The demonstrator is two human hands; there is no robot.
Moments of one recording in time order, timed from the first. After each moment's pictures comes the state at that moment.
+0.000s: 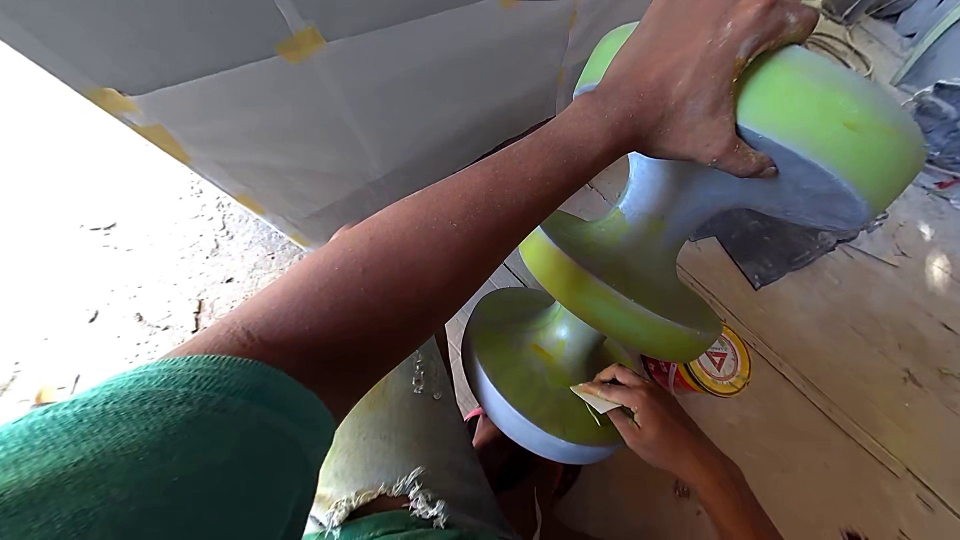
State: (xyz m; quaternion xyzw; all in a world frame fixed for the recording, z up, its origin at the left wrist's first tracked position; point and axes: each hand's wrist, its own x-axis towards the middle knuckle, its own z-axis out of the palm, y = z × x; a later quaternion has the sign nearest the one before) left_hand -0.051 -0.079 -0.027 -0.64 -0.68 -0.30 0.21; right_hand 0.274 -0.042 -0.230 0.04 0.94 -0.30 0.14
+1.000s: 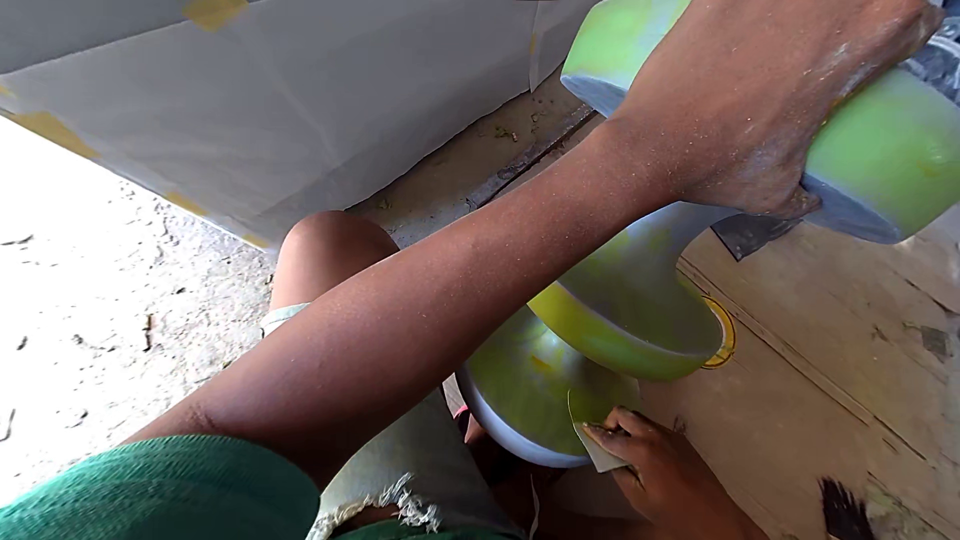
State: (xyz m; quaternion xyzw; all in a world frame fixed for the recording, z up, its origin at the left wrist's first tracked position) left_hand 0.021 -0.089 -0.022 -0.66 -0.66 -0.27 0.23; right_hand 0.343 -0.077 -0.217 0.05 0.97 -0.21 0.13
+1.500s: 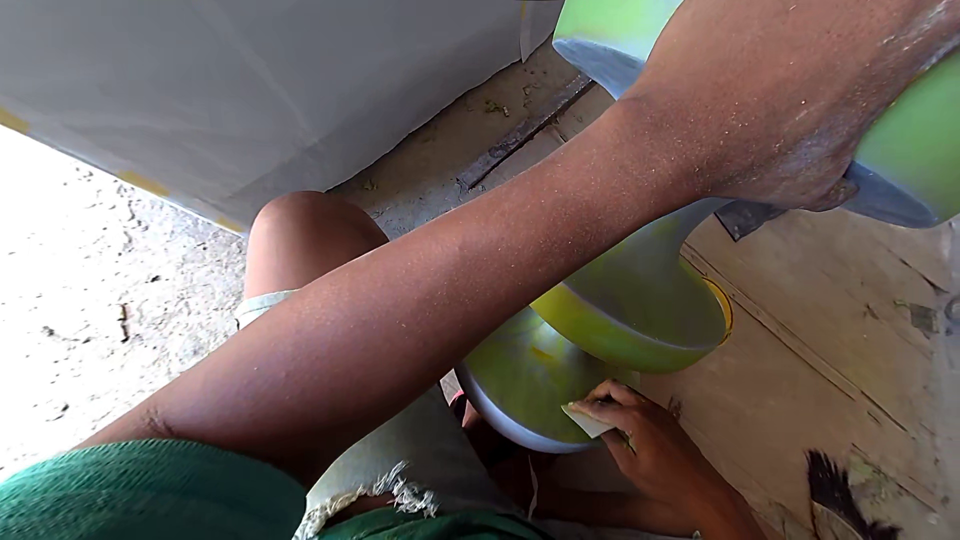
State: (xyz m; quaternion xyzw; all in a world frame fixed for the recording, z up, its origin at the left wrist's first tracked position) left_hand 0.037 -0.090 -0.026 -0.65 -0.68 -0.27 0.22; right_hand 0.332 -0.080 -0.222 0.10 0.93 -0.30 0.17
